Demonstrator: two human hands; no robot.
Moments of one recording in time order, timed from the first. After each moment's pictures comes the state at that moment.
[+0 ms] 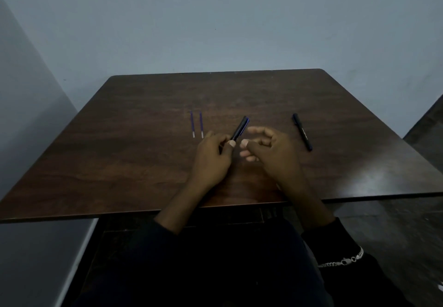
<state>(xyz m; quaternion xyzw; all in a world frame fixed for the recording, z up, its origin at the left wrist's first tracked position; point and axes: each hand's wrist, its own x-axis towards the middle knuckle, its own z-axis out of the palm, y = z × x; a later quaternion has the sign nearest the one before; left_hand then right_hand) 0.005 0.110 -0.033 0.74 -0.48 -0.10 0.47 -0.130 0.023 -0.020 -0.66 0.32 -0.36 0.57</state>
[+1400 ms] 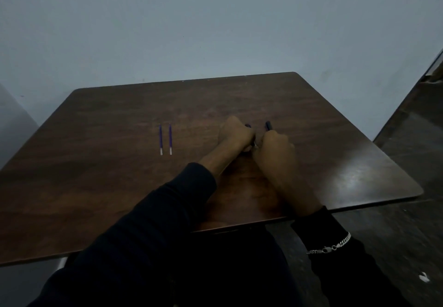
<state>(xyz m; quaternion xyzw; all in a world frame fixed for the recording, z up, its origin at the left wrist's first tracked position) -0.043 -0.060 -0.006 0.80 -0.32 -0.30 0.40 -0.152 -0.063 -0.025 -0.81 0.54 -0.20 0.13</state>
